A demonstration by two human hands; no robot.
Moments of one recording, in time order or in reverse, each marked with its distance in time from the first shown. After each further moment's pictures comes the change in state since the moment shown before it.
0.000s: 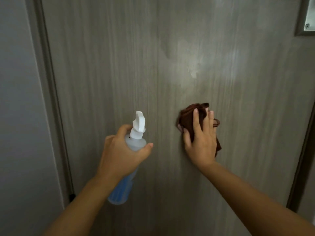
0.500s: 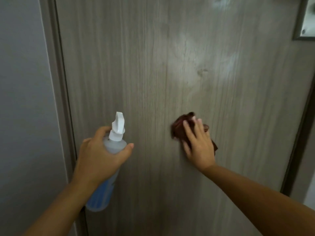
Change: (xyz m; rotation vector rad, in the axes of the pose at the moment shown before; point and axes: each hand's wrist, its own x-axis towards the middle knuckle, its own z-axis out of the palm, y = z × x) left_hand -0.022 -0.035 -0.073 0.048 0.036 -0.019; right_hand -0.034 0.002 0.011 -0.083 -0.158 -0.259
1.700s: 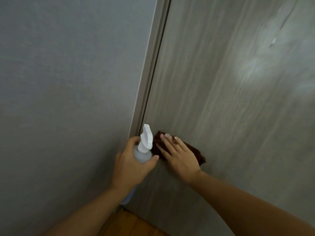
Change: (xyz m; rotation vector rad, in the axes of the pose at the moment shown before) left_hand -0.081 -0.164 -0.011 -0.082 0.142 -0.310; right_hand -0.025 -0.220 0.135 -0.170 -0.323 -0.780
